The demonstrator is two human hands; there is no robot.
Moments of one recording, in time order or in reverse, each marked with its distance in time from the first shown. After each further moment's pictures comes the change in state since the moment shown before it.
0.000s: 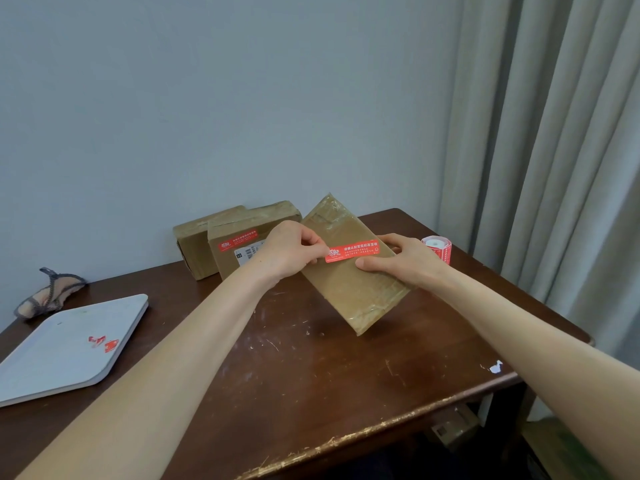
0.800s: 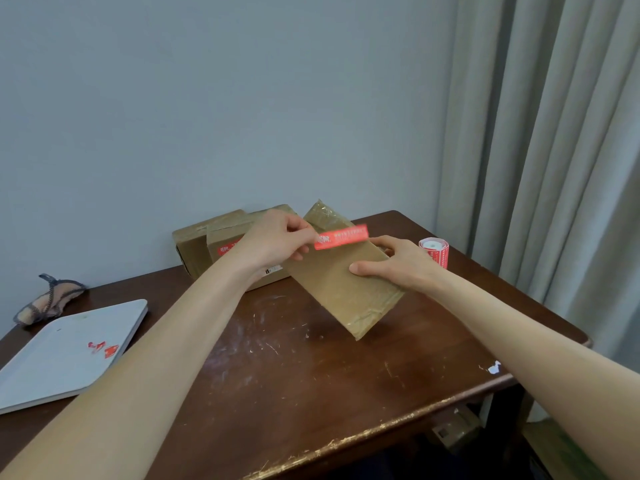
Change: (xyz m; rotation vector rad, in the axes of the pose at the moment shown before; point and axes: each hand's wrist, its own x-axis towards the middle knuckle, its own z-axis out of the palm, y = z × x) left_hand -0.002 0.009 -0.022 -0.128 0.040 -0.064; right_hand -0.008 -0.010 0.001 -0.003 0.000 -0.031
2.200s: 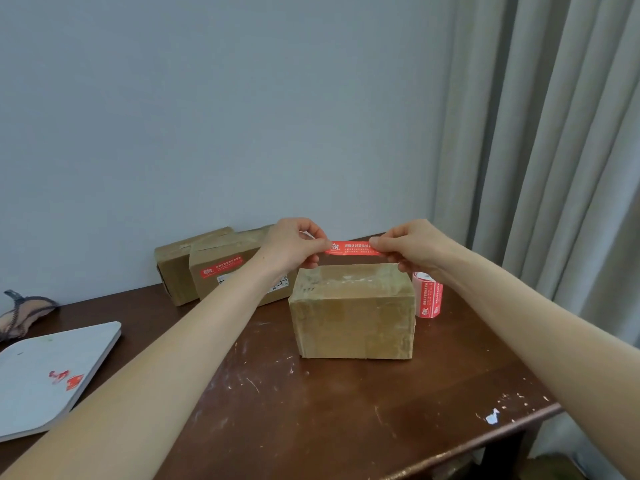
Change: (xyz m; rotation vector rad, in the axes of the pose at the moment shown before) left_hand 0.057 0.005 0.026 -0.194 0.016 0.011; right_hand 0.022 -0.040 -0.056 0.264 0.035 0.116
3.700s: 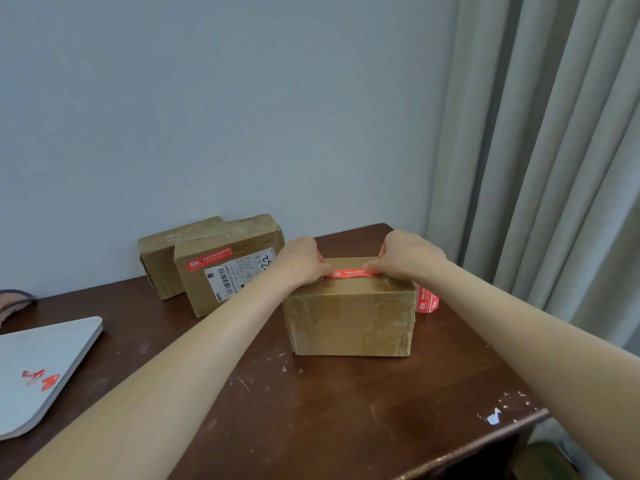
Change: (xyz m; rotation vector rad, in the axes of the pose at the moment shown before) left_hand 0.028 -0.031 0.035 0.666 -0.175 -0.055; right_hand 0.035 0.028 0.019 -0.835 0.032 0.043
